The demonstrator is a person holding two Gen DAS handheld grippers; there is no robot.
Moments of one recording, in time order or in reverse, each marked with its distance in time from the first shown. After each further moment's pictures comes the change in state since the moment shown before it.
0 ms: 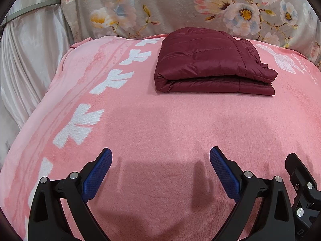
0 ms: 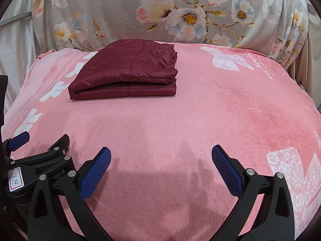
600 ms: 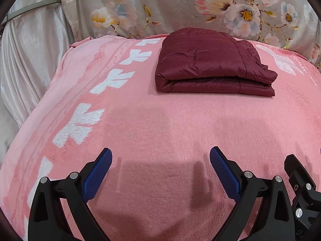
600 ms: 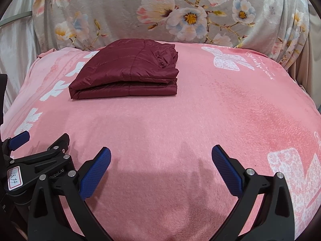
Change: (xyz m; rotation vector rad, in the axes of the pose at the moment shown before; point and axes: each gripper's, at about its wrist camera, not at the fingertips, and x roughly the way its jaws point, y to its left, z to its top) left arm -0.001 -0.001 0.000 -0.003 -0.001 0.001; right arm 0.000 0.002 0.000 0.002 0.001 -0.003
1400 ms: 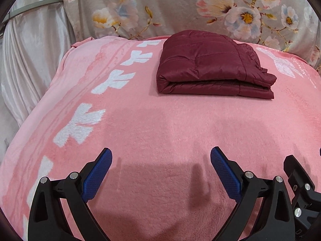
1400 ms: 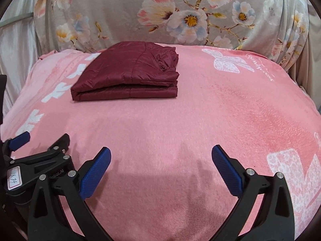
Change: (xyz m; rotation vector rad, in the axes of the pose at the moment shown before) left arm -0.001 0.003 0.001 -0.011 -0.004 -0.001; right arm -0.003 0.009 0.000 -0.007 -0.008 -0.019
